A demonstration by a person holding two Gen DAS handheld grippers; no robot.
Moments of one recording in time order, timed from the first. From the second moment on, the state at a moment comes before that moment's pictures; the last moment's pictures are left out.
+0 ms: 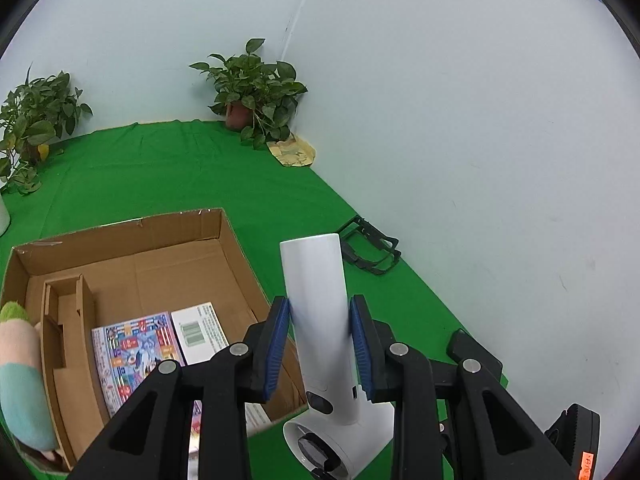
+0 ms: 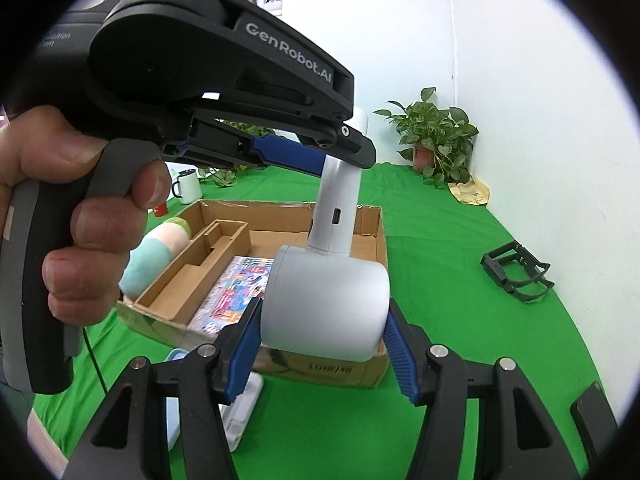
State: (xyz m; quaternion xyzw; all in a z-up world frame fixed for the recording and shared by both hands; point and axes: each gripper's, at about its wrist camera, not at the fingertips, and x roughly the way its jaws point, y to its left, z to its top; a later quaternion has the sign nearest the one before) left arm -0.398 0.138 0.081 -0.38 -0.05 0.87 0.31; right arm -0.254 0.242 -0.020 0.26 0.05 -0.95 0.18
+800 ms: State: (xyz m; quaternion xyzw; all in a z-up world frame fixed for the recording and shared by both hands) left arm -0.546 0.126 -0.074 -0.51 -0.17 0.79 0.31; right arm -0.379 0.237 -0.097 0.46 0.05 -0.86 0.20
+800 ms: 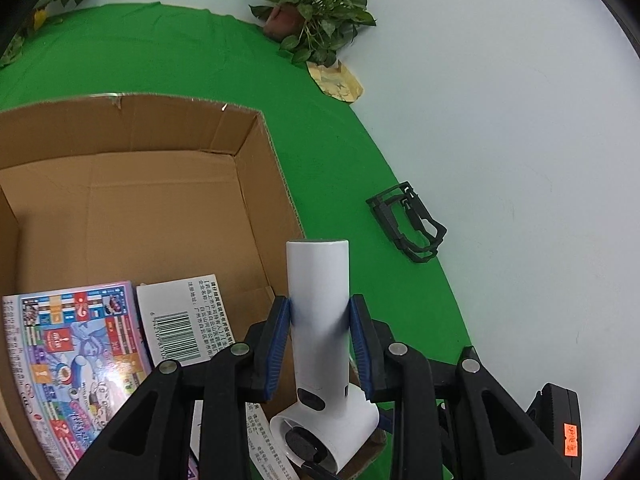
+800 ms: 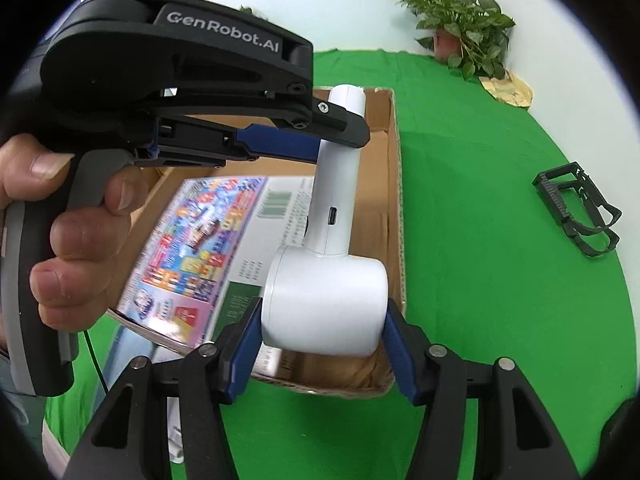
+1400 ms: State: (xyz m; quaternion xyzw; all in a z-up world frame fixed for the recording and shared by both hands) left arm -0.556 0.131 -0.122 -0.56 -0.16 0.76 0.29; right arm -0.372 0.219 -0.102 0.48 0.10 -0.85 0.19
